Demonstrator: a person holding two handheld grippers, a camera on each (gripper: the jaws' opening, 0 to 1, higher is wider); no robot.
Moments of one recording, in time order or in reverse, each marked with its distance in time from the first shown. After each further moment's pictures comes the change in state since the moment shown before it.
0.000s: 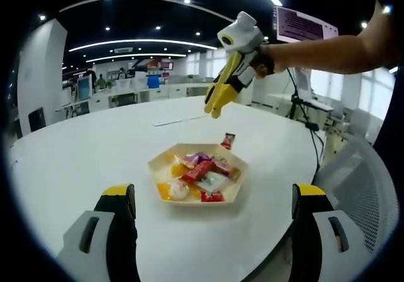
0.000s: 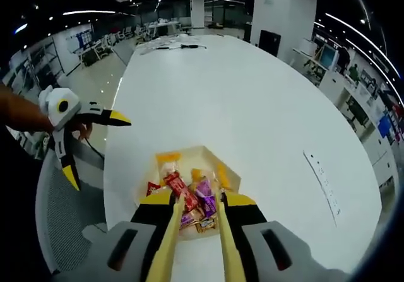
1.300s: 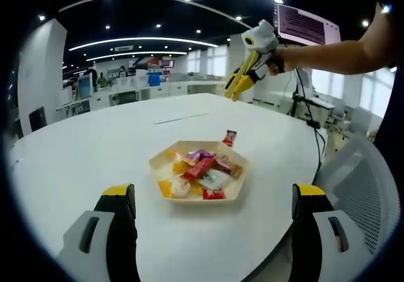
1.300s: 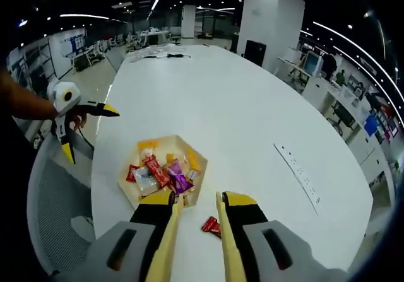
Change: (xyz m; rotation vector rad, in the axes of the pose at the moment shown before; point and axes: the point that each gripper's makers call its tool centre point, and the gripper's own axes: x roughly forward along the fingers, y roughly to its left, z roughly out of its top) left arm 0.000 0.002 -0.003 0.001 0.016 0.011; right arm -0.055 -0.046 -0.043 0.002 -0.074 -0.097
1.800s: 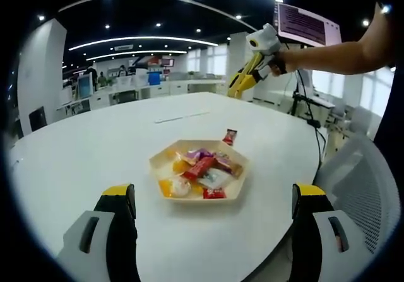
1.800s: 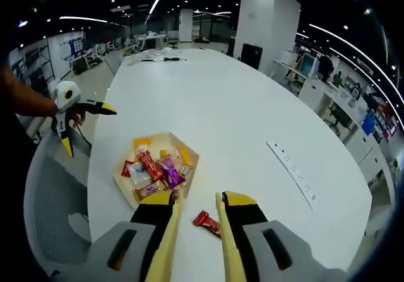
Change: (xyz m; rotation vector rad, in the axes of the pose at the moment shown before) left arm 0.002 0.001 -0.002 0.002 0.010 0.000; right arm -0.012 -0.014 -0.016 -0.002 -0.030 -0.012
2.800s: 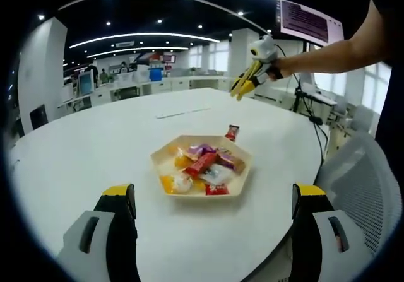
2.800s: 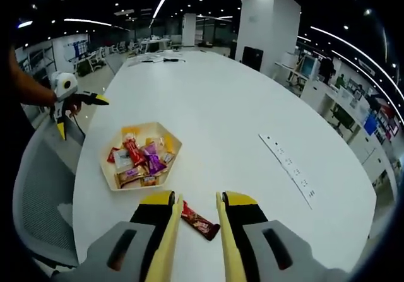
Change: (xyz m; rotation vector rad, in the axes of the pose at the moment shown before) left arm 0.002 0.003 -0.005 -0.003 0.030 0.012; right arm 0.009 -0.045 -0.041 -0.001 -0.034 0.022
